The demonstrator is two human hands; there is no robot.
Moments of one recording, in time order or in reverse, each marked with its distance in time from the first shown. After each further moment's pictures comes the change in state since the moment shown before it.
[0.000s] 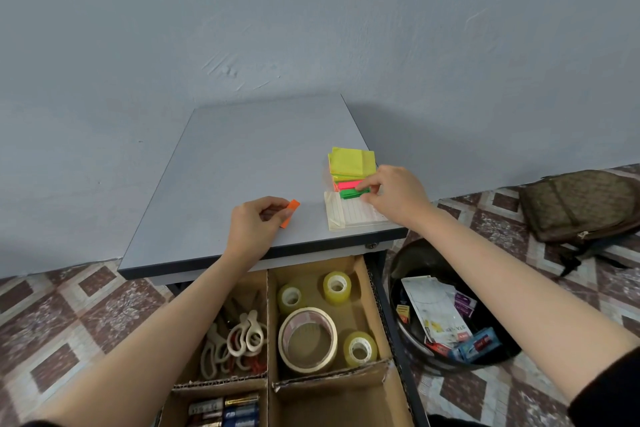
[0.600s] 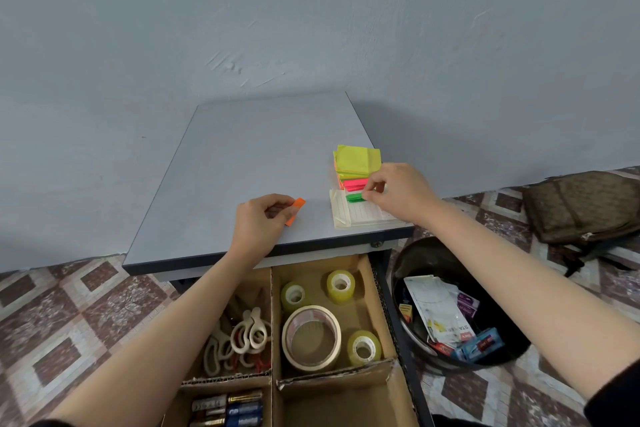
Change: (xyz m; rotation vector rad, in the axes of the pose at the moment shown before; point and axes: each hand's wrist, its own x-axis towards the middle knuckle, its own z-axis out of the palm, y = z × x) left_hand 0.001 -0.002 0.000 -0.012 0.004 0.015; right_hand 0.003 -0.003 -0.003 -0.048 -0.023 -0.055
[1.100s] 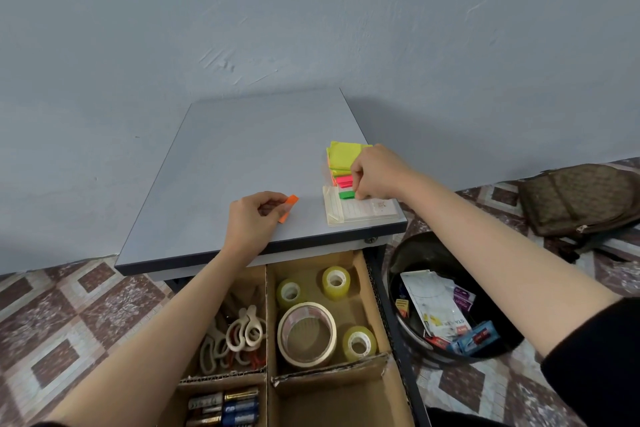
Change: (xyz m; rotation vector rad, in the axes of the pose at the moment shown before) left_hand -0.001 0.002 0.001 0.012 0.016 -0.028; right_hand 0.022 -0.020 -0.016 -0.051 -0.202 0.035
